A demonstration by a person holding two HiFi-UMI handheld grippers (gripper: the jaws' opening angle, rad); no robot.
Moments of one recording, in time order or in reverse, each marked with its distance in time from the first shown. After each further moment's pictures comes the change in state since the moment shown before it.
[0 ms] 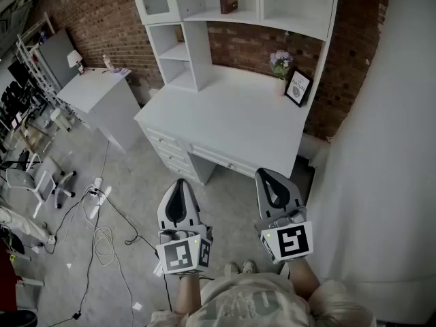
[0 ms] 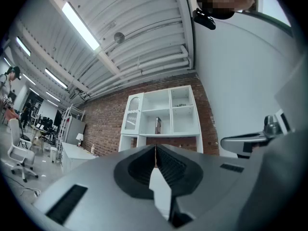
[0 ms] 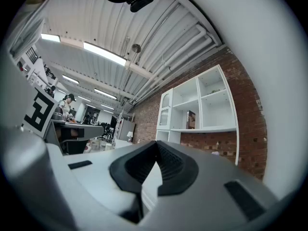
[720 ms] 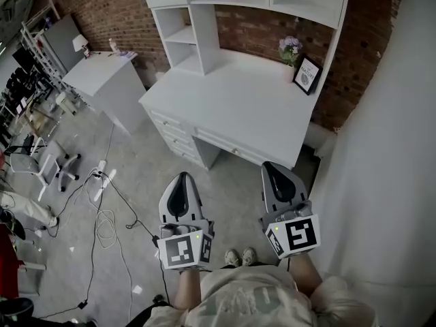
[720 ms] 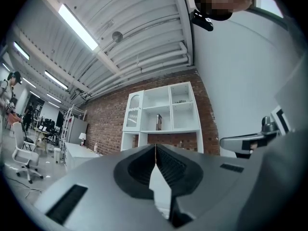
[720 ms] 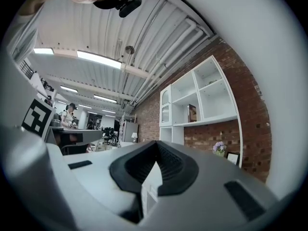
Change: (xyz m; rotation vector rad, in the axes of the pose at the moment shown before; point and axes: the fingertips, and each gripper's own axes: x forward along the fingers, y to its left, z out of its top) left arm -0.016 -0.008 -0.011 0.017 0.033 0.020; right arm -0.011 -0.005 -0.016 0.108 0.027 0.041
